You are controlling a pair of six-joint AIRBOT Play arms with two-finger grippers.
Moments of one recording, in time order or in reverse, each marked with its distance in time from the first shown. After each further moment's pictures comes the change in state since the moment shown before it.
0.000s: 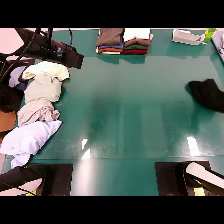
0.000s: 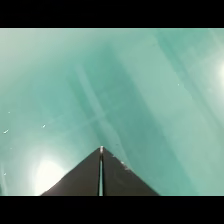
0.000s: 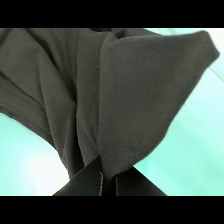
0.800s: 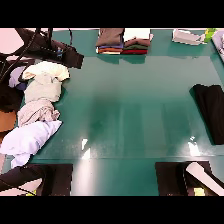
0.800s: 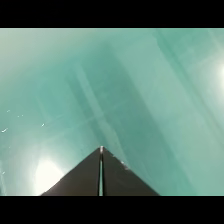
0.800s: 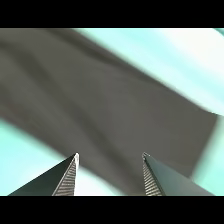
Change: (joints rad) left arm 0.000 0.000 0.000 0.000 -0.005 -0.007; right arm -0.047 0.132 -0.040 0.062 0.004 -0.062
